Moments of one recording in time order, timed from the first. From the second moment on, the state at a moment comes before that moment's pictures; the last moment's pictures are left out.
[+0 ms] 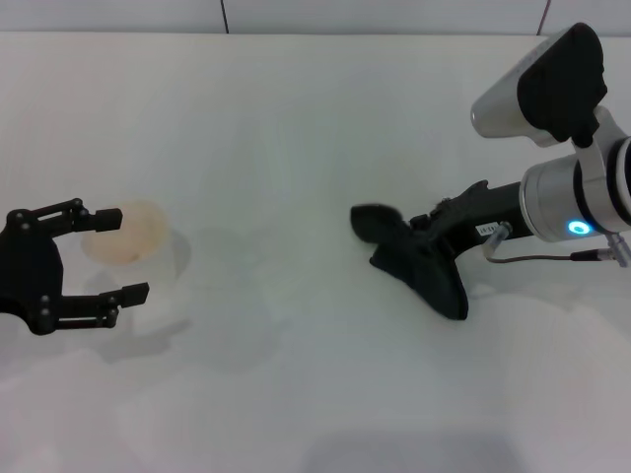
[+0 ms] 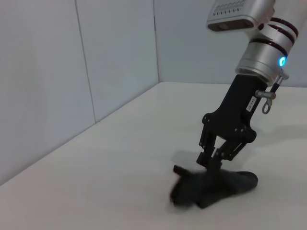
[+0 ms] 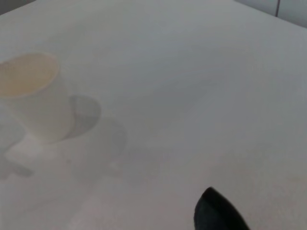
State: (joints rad) left arm -0.33 -2.02 0.66 0.93 2.01 1.78 -1.17; right arm 0.40 2.01 -1.72 -1.40 -2.28 -1.04 2.57
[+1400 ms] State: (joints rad) left arm -0.28 -2.03 0.61 0.94 1.99 1.79 -1.18; right arm 0.30 2.01 -1.53 -1.39 -1.96 -1.13 2.05
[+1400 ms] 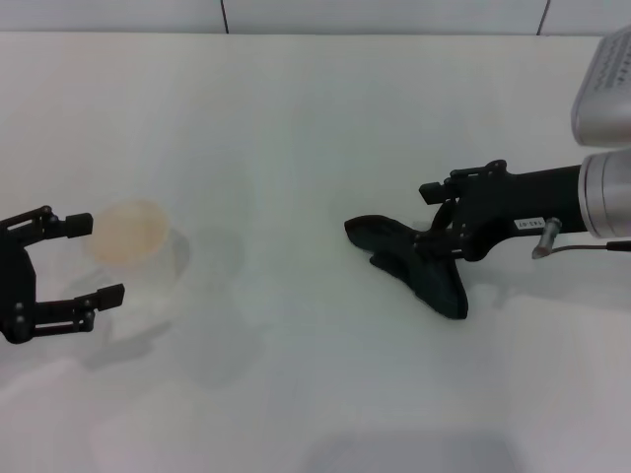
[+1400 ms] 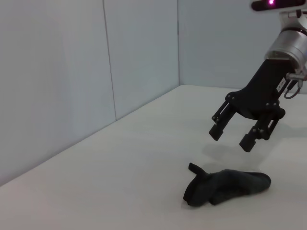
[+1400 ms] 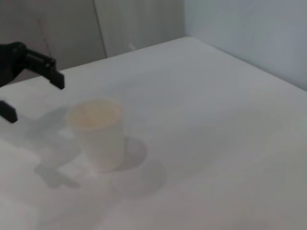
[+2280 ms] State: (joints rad) left arm -0.28 -2.03 0.61 0.94 1.99 1.78 -1.17; right arm 0.30 2.01 -1.51 -1.33 -1.87 -1.15 1.90
